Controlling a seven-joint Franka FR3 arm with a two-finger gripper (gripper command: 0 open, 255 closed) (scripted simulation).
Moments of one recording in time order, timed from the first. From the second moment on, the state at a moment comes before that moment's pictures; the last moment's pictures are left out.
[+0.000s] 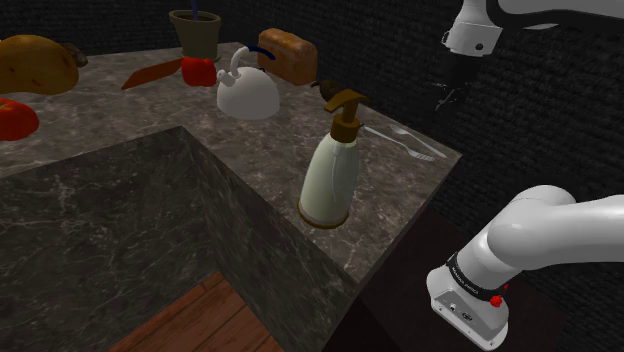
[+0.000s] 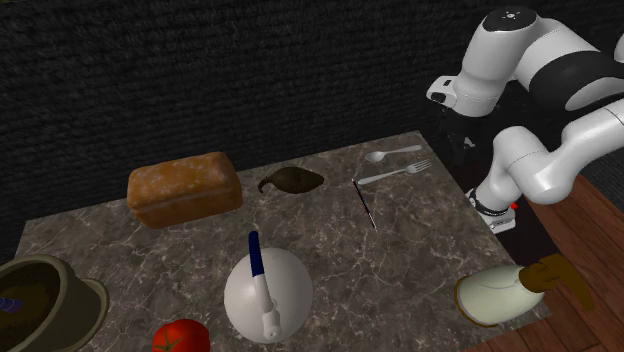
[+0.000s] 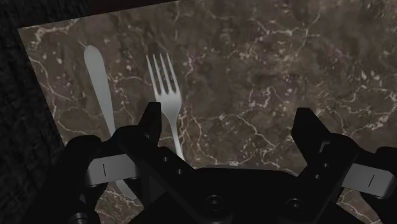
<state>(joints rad) 0.00 -0.78 -0.01 -2.39 0.01 1.50 0.00</state>
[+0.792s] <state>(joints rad) 0.00 -0.40 0.03 -2.17 -0.08 1.69 0.01</state>
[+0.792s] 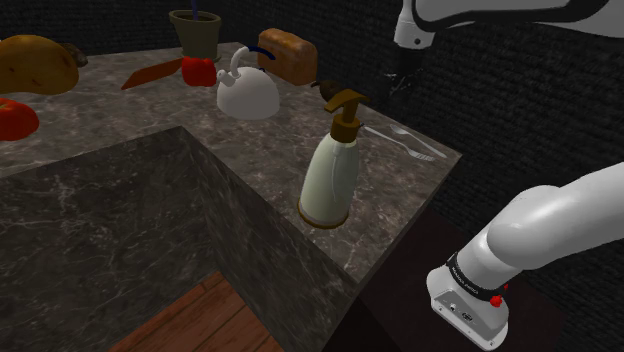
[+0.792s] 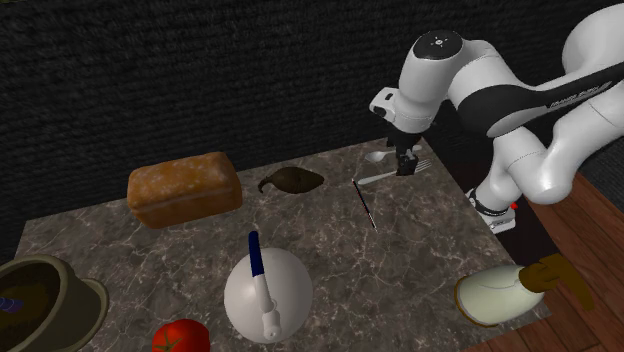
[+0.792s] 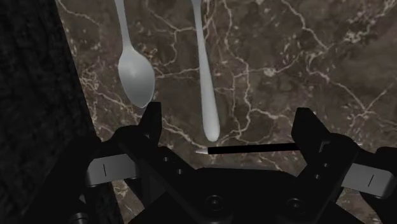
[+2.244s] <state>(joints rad) 0.05 0.51 0.05 -1.17 -0.37 1.65 0.03</state>
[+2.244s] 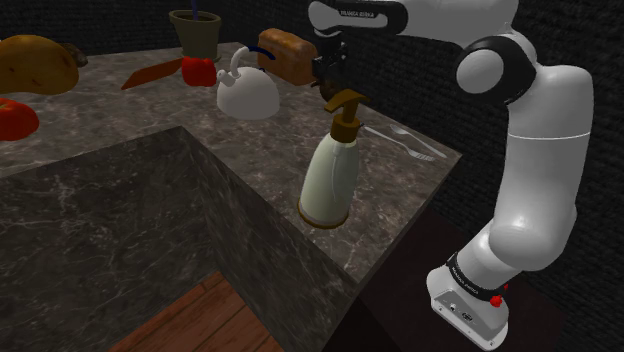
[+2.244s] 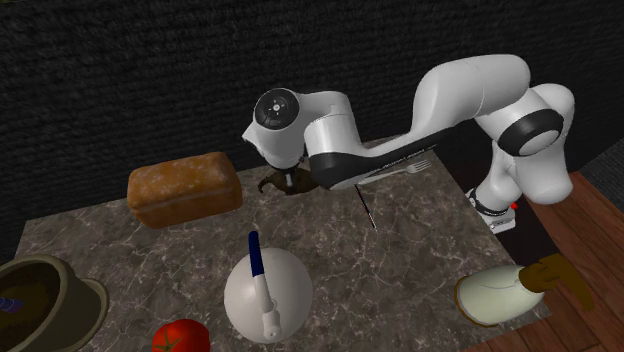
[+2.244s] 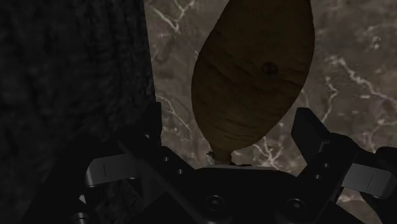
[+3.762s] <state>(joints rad) 0.06 0.60 0.05 -1.11 -0.39 1.68 0.05</state>
